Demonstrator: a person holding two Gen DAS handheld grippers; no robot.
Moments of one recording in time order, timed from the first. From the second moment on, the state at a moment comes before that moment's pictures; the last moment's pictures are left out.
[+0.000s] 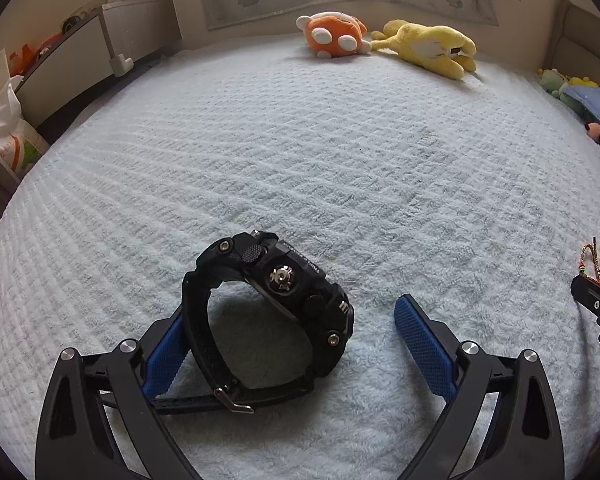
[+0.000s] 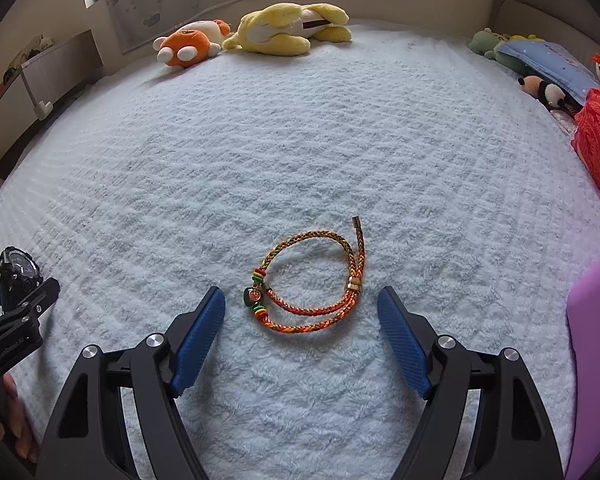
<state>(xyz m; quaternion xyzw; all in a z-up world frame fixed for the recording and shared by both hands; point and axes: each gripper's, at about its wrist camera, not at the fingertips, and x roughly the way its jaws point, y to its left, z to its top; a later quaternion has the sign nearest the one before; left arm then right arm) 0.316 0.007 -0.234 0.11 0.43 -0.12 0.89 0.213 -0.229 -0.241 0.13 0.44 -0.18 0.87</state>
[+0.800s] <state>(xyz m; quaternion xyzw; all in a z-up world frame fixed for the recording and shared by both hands) 0.313 0.024 -0.231 0.07 0.42 -0.13 0.89 0.221 -0.204 -0.236 0.10 0.44 -0.15 0.88</state>
